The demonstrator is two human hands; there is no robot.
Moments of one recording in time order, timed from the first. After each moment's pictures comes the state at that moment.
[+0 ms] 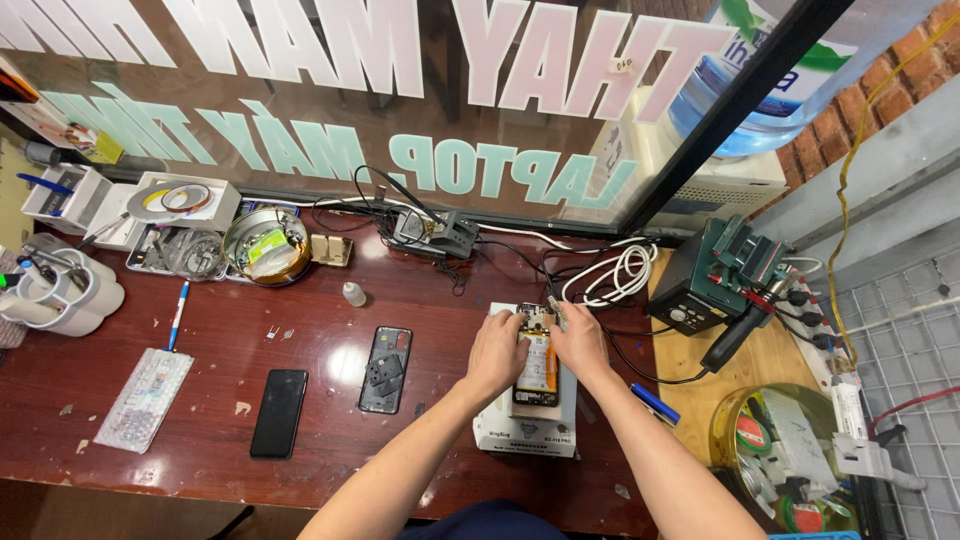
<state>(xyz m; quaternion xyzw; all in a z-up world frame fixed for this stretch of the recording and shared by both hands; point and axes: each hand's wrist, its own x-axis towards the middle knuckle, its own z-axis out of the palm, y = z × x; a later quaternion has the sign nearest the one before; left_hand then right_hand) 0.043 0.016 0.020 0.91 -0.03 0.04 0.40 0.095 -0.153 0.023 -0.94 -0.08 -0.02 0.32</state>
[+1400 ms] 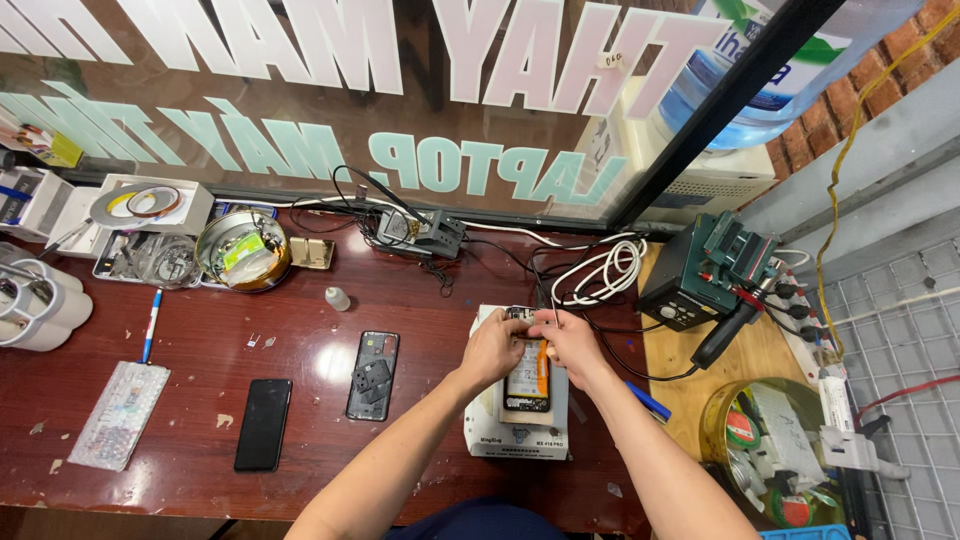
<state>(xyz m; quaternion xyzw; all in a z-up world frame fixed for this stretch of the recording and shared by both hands) 0.069 0.015 0.015 0.89 -0.04 -0.05 0.46 0.105 -0.162 0.018 -0.71 0.17 0.27 0.63</state>
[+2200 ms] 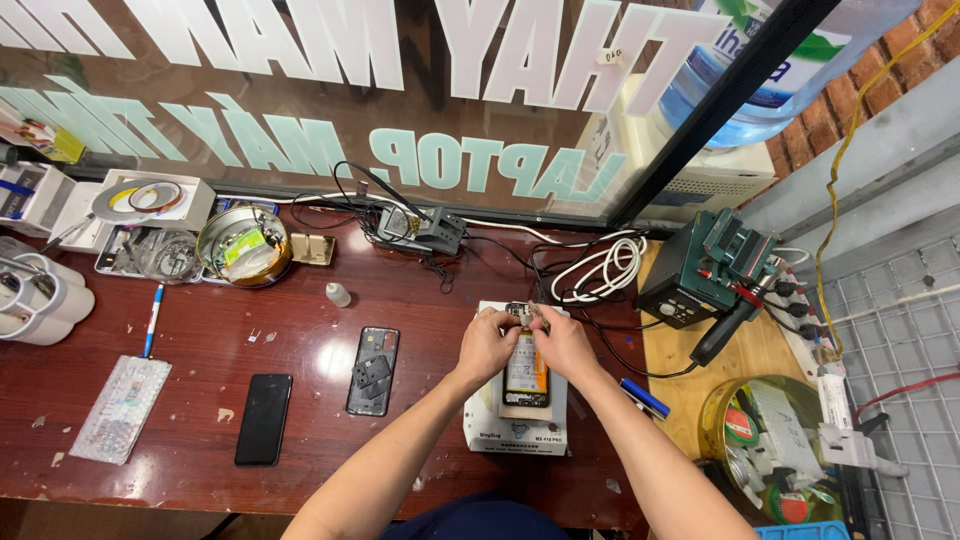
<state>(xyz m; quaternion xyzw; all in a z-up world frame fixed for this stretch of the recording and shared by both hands) 0.067 0.015 -0.011 0.85 0.02 0.02 0.53 0.092 -0.151 0.025 -0.93 -0.08 0.10 0.35</state>
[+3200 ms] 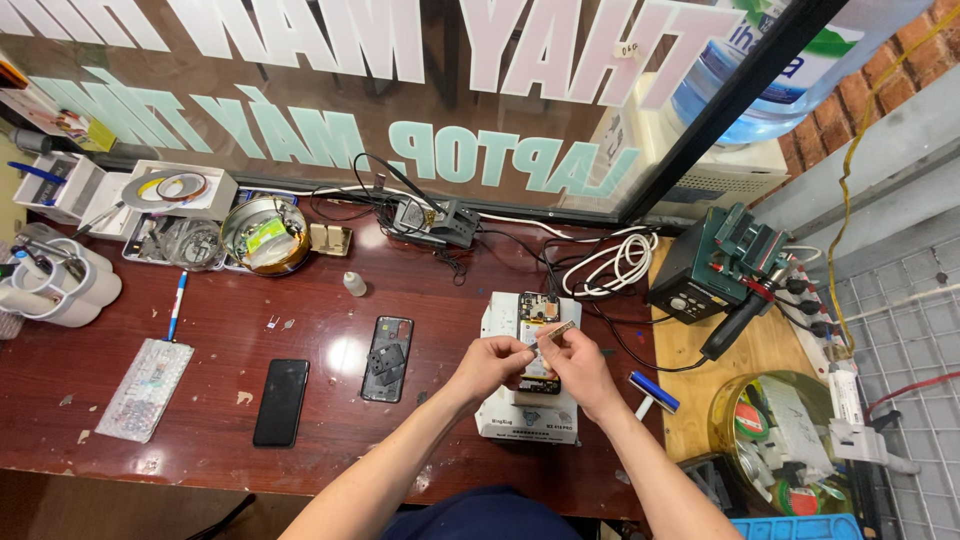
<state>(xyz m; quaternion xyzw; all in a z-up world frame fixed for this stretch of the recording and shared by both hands) 0.007 0.036 0.013 0.58 0.07 -0.22 0.78 0.025 -0.153 0.050 -0.72 0.02 0.21 0.66</state>
